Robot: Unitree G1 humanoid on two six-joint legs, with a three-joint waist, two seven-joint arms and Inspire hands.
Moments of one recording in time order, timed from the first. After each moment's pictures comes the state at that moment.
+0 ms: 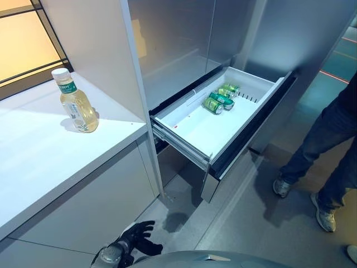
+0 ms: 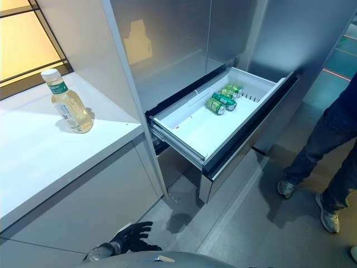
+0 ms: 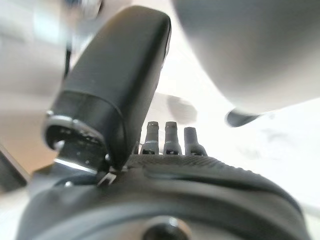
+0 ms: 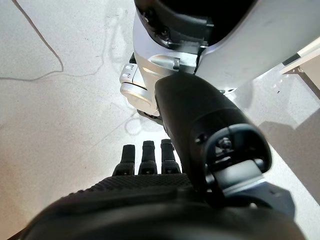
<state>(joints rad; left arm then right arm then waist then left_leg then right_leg) 0.02 0.30 -0.44 1.03 -0.02 -0.26 -0.16 0.03 -0.31 0.29 1.28 0.08 0.17 0.25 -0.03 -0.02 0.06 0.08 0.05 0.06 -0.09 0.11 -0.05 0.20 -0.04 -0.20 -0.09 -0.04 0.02</state>
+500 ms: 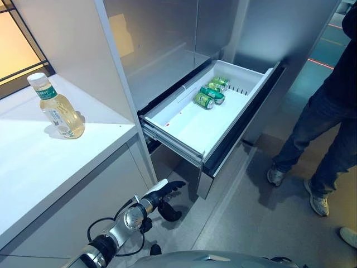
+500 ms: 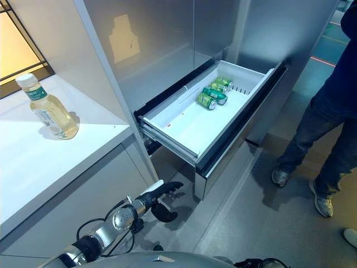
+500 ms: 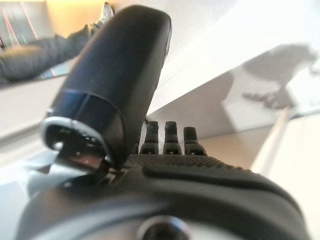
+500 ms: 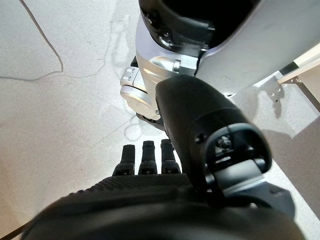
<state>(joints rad) -0.12 0.43 -0.64 0.58 0.21 -0.29 -0.05 0.00 -0.33 0.32 1.25 0.05 0.17 0.27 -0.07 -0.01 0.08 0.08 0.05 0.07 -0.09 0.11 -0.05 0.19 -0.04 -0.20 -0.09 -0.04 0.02</state>
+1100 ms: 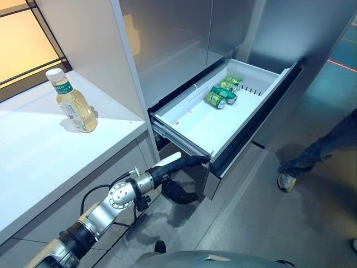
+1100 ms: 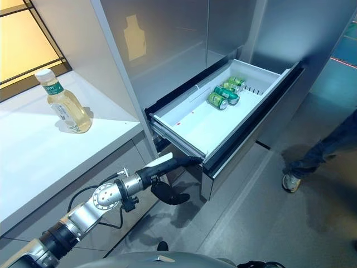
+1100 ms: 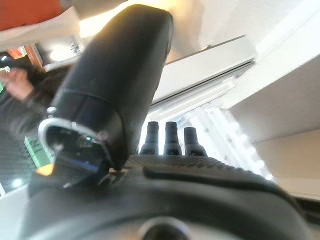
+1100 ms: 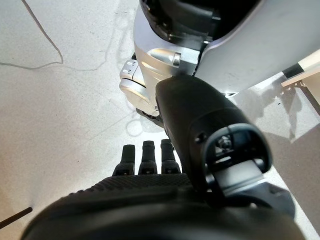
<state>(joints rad) -0.11 0.65 -0.52 -0.03 -0.15 -0.24 -0.34 0.04 -0.33 0.32 1.22 0.06 0.16 0.22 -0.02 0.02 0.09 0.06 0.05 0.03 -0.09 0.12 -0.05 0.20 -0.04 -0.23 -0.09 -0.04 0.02</state>
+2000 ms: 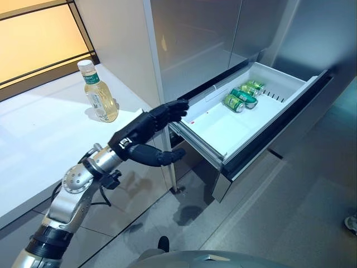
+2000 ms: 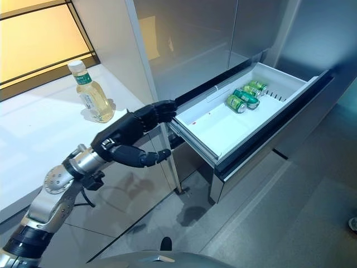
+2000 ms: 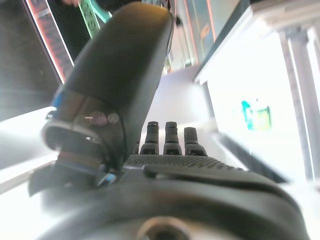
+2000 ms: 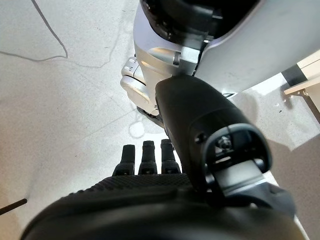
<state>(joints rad) 0.02 0.67 -0.05 -0.22 -0.60 -0.24 -0.50 0.10 -0.34 0.27 1.22 0.10 0.13 0.22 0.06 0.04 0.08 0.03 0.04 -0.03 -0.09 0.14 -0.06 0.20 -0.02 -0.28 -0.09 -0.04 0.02</state>
